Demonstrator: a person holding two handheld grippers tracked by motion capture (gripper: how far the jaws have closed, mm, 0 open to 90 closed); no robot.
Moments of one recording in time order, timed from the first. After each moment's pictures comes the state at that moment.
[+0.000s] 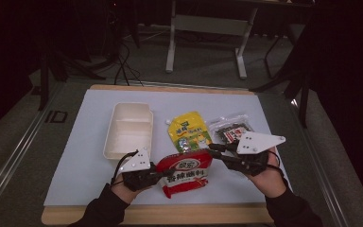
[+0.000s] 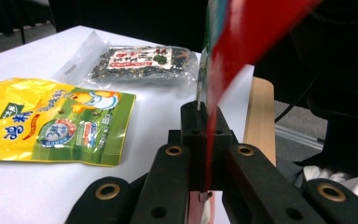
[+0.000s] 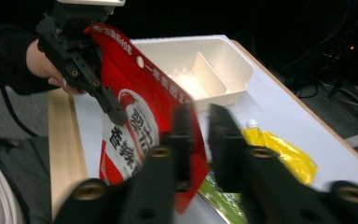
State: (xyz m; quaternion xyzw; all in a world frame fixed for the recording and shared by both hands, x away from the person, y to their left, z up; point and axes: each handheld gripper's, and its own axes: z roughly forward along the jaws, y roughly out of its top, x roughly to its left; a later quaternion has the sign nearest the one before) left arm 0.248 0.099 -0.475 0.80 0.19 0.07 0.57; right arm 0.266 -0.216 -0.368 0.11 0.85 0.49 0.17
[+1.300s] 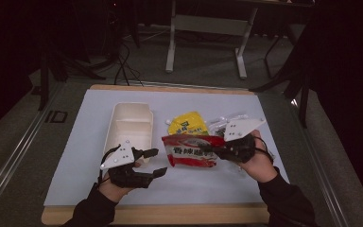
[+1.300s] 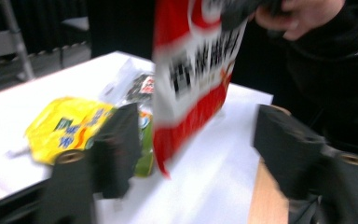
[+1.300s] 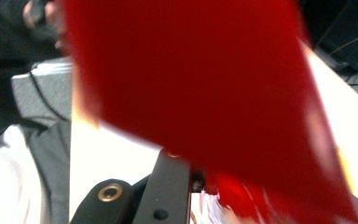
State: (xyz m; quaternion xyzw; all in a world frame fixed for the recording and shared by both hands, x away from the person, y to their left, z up) left arm 0.241 0.127 -0.456 0.76 0.24 0.12 0.59; right arm 0.307 -0.197 -0.370 0.09 0.88 0.46 0.09
